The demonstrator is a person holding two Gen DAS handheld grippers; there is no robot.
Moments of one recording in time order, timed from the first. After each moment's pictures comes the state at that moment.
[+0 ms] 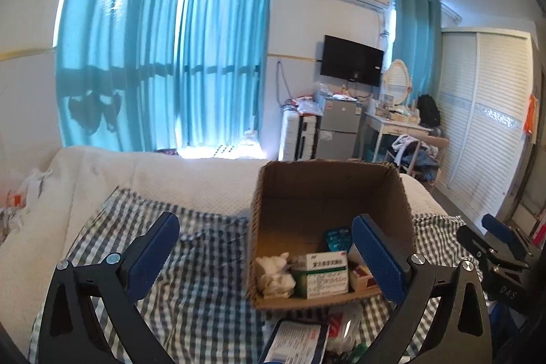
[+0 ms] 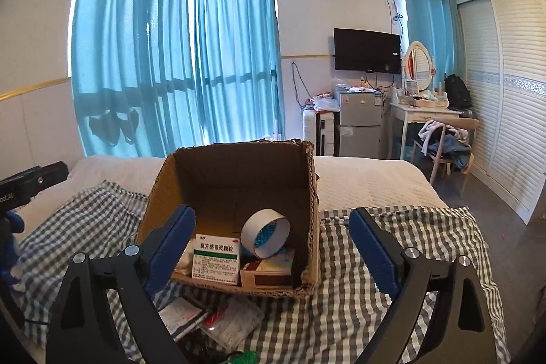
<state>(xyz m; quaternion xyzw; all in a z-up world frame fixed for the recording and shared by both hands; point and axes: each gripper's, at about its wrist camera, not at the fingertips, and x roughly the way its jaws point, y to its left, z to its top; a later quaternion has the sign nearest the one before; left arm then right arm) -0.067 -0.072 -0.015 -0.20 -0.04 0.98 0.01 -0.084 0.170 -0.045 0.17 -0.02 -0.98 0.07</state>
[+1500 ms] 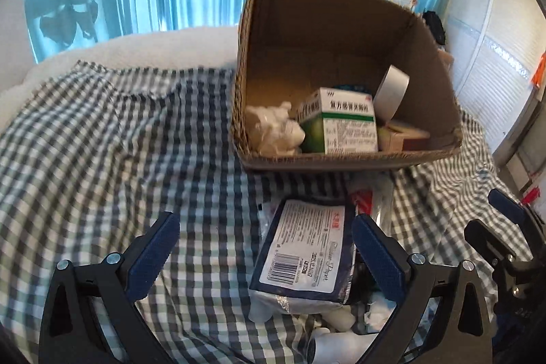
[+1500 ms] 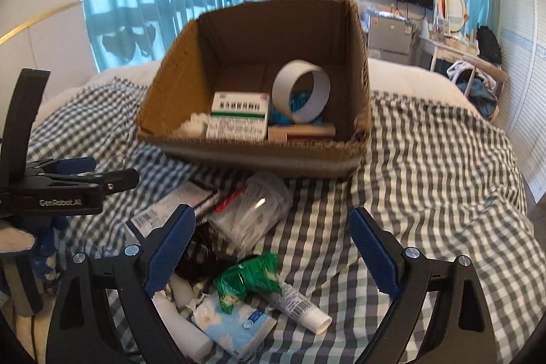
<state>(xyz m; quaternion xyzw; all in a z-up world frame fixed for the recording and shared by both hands) -0.095 -0.053 -0.167 -0.42 -0.03 0.91 0.04 -0.084 0.139 -0.170 0.35 0.01 -0.93 0.12</state>
